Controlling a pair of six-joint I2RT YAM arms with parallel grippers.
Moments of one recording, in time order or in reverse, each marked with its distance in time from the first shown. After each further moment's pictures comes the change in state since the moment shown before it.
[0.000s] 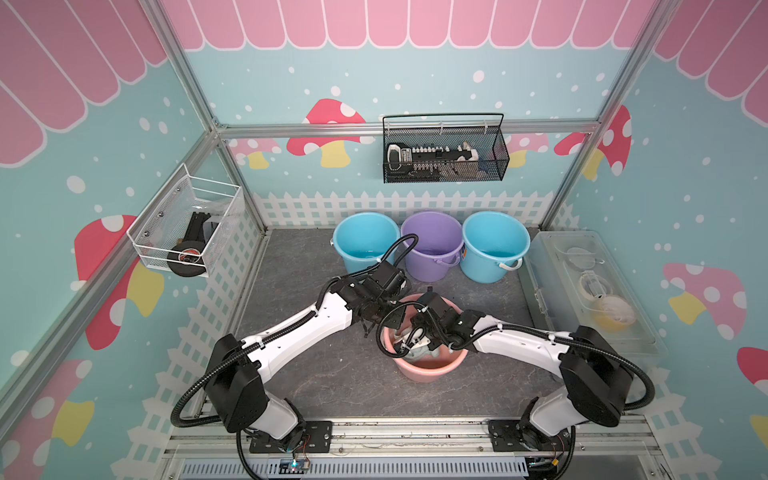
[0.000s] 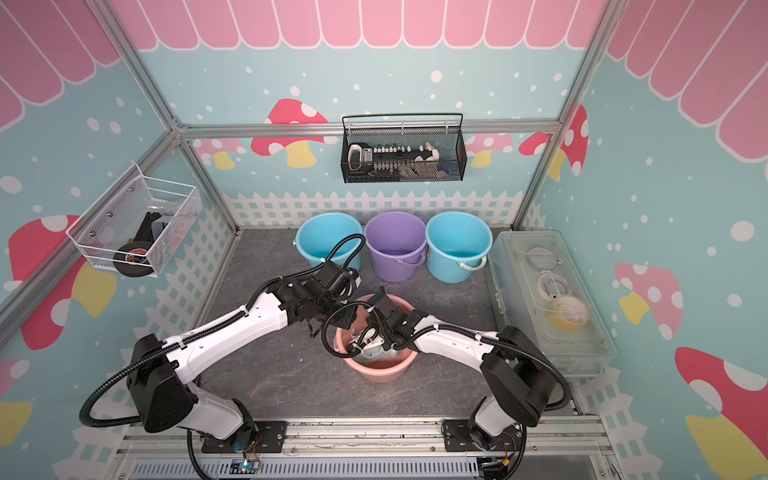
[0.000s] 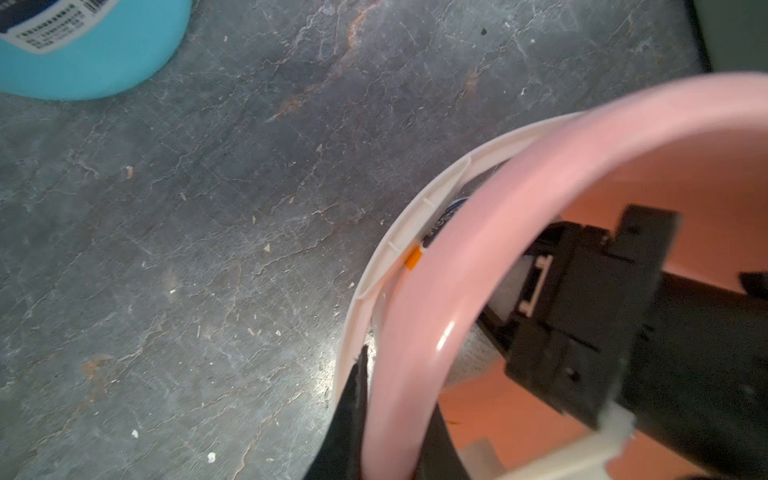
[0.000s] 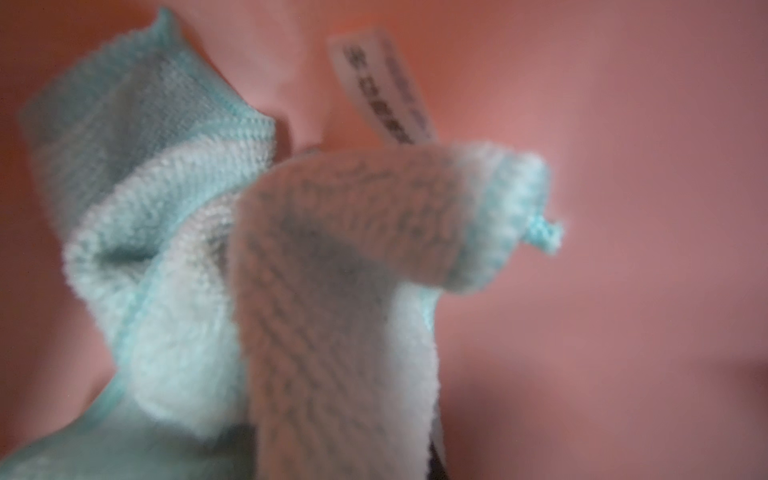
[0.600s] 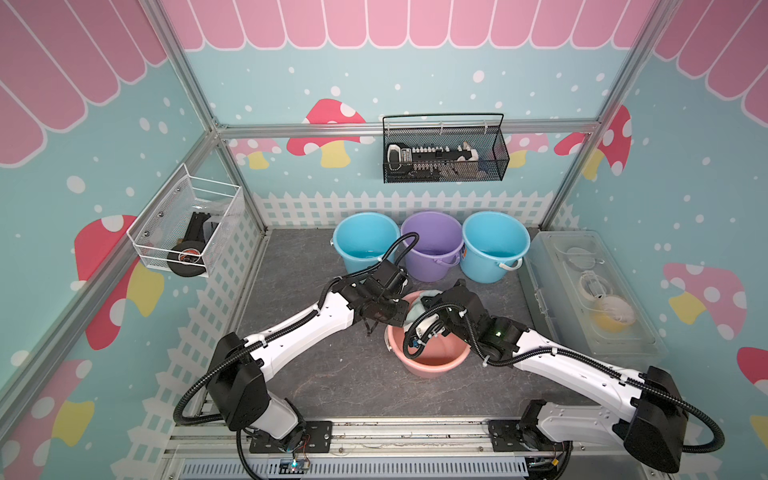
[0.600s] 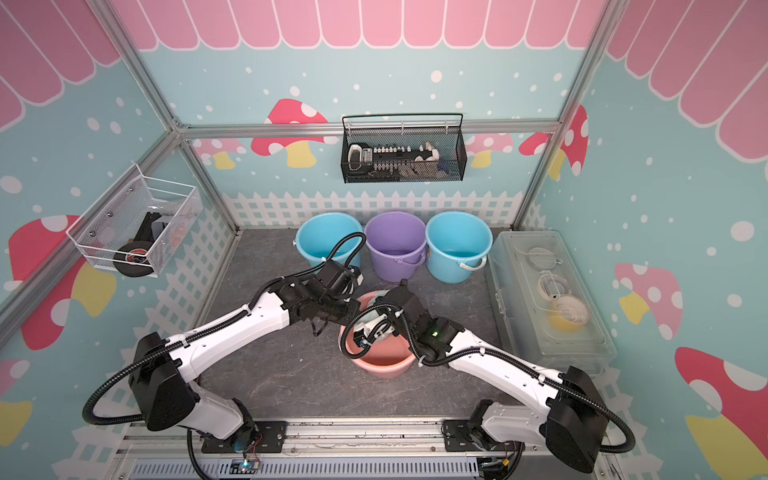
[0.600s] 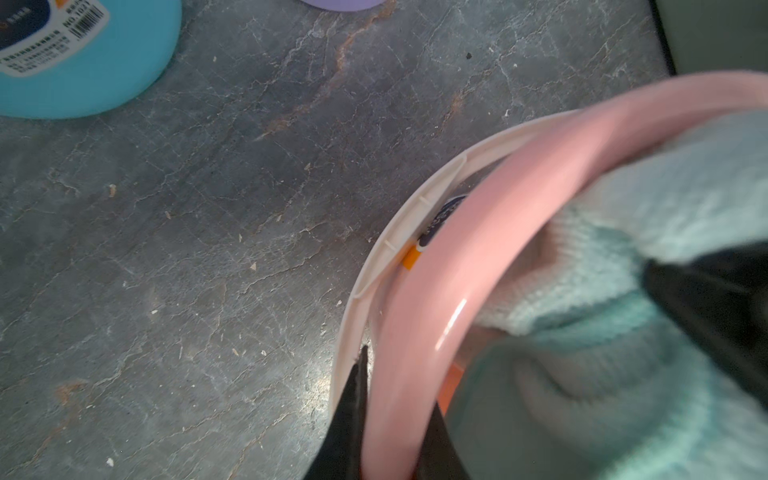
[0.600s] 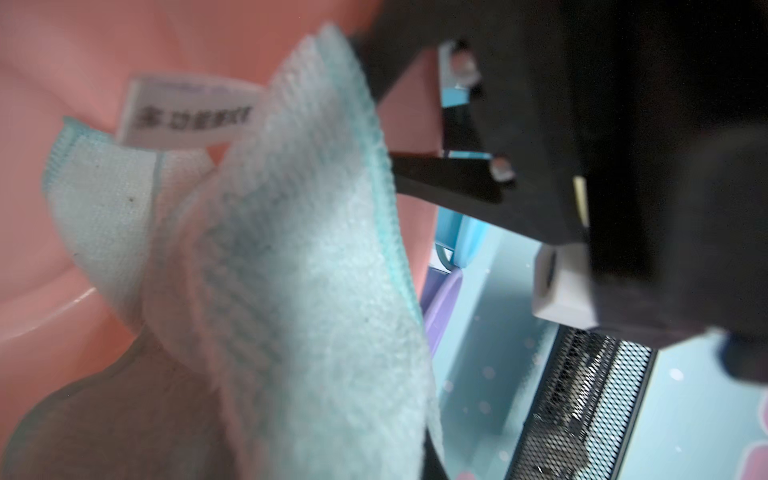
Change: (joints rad) left arm 0.000 0.011 0.000 0.038 0.015 -0.011; right arm 0.006 -0.292 -0.055 0.169 0.151 -0.207
